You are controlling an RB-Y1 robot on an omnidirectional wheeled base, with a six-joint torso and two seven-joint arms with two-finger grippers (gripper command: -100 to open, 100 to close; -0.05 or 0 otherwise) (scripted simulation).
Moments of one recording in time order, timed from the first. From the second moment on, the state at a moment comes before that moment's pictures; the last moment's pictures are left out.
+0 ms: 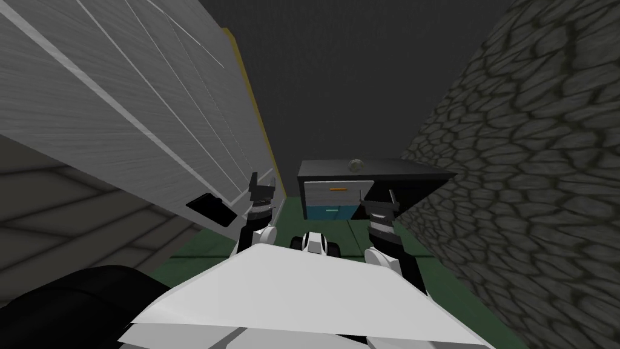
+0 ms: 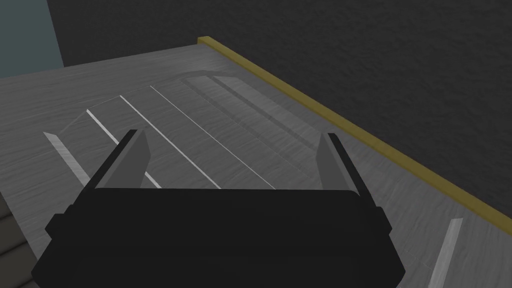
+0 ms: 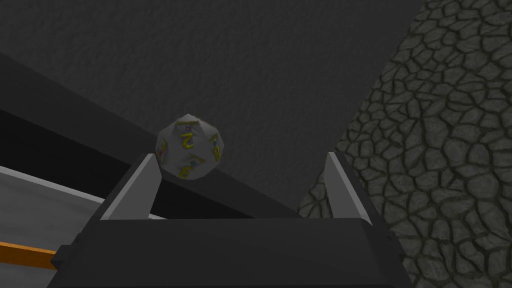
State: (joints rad) left arm 0.53 -0.03 -0.06 -2.30 0.07 -0.52 0.11; right arm 0.54 -0.17 0.10 -2.16 -0.42 -0.54 -0.54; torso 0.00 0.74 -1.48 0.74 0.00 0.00
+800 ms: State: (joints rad) left arm 0.53 -0.03 -0.06 -2.30 0.07 -0.52 0.11; right arm 0.55 -0.18 0.11 -2.10 -0.53 -0.55 -0.75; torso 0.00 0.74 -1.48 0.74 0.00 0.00
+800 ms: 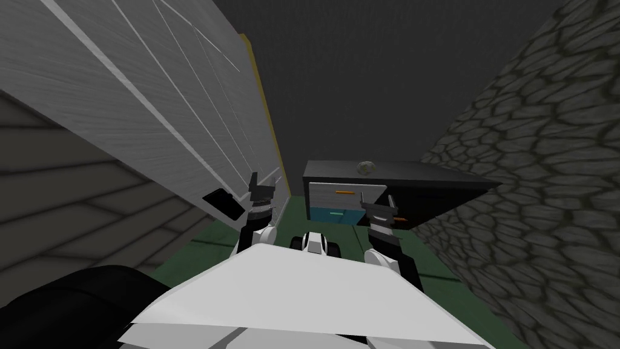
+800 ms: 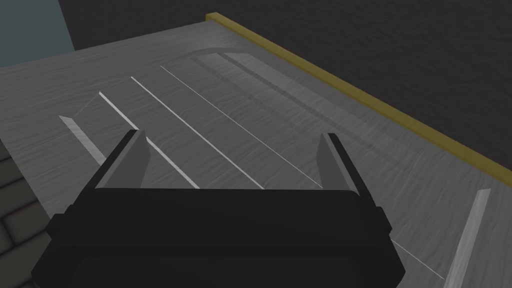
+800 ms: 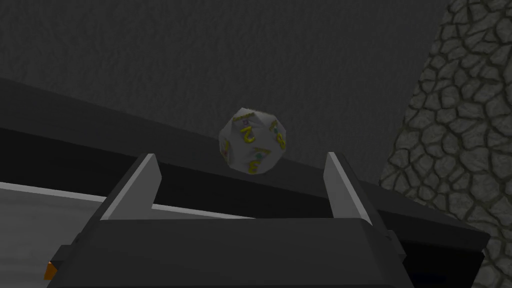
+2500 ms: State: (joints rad) left arm 0.54 -0.03 -0.06 -2.30 0.07 -0.52 0.11; right arm 0.57 -0.18 0.13 -1.96 -0.77 -0.59 -1.21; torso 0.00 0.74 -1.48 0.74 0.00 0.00
